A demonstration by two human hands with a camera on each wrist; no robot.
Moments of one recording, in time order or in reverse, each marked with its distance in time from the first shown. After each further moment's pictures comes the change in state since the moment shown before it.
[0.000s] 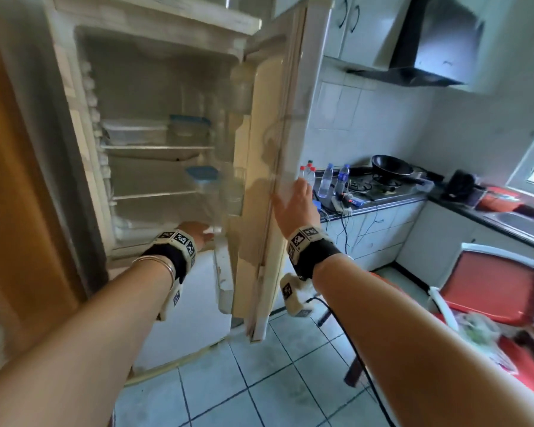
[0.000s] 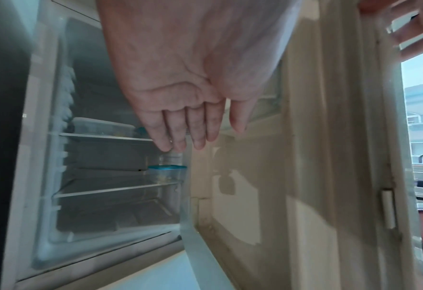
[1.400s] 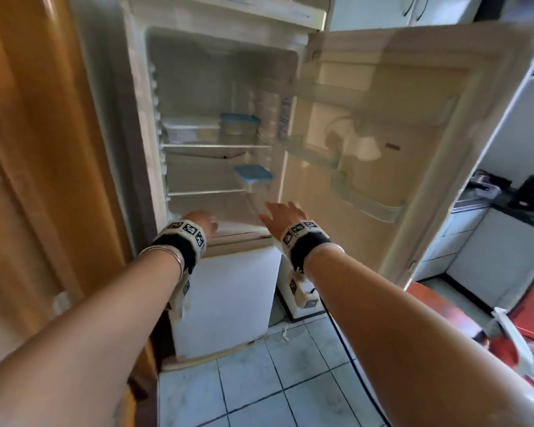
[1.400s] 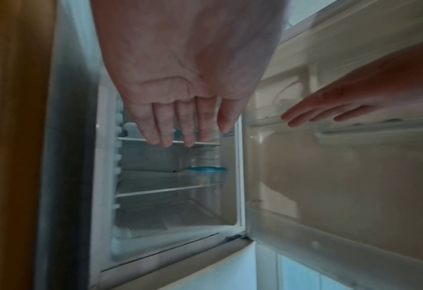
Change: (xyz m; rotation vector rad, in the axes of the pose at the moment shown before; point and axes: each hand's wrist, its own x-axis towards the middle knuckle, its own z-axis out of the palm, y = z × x) left_hand 0.045 -0.120 -0.026 0.087 0.053 -0.127; right_hand 0.035 -0.066 0.138 -0.386 -0.531 -0.226
